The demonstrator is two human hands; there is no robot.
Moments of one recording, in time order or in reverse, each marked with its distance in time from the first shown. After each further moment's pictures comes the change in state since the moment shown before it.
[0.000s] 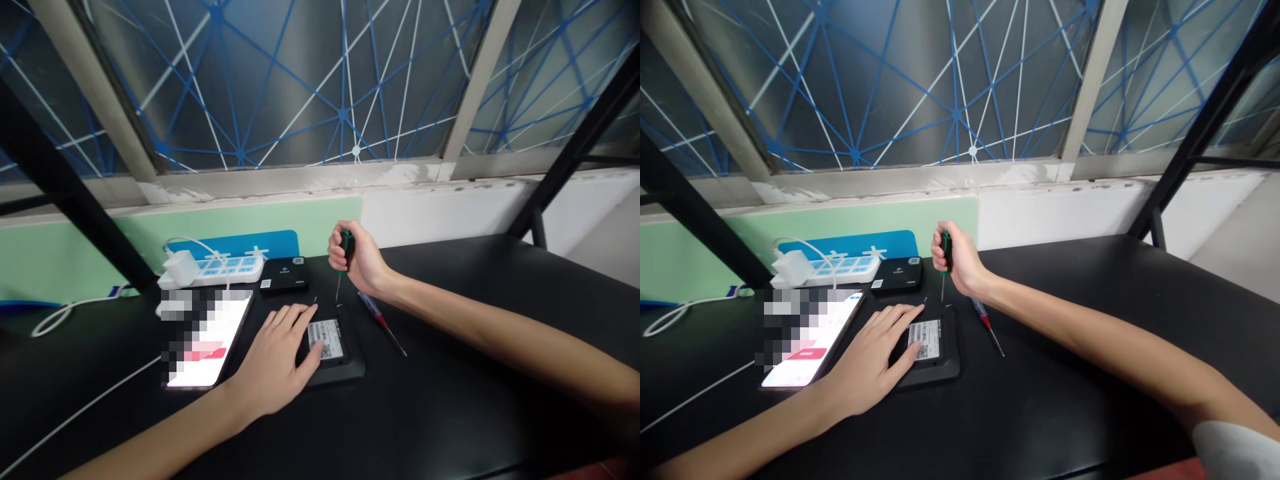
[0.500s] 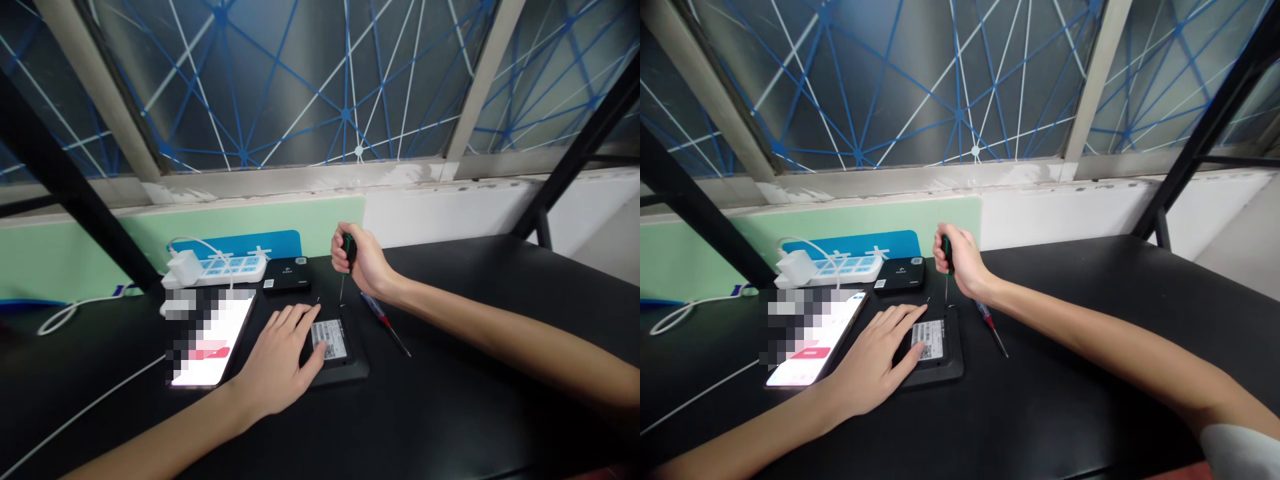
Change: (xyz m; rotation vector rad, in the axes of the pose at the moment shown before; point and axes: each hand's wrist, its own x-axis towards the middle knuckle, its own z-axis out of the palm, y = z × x) left_hand 0.001 0.001 -0.001 0.010 0.011 0.009; right_hand -0.003 0.004 0.001 -0.102 -0.002 -0.070
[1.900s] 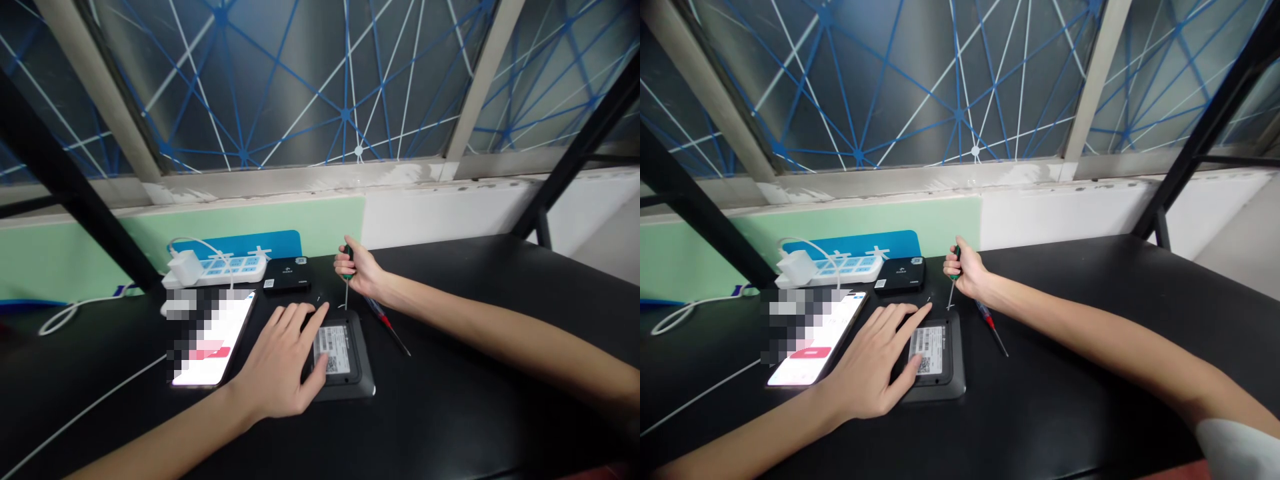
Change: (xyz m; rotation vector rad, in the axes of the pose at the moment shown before) left_hand -0.004 0.003 -0.008 0.061 0.072 0.193; right_hand 0.020 0.025 -0.026 0.491 0.305 0.441
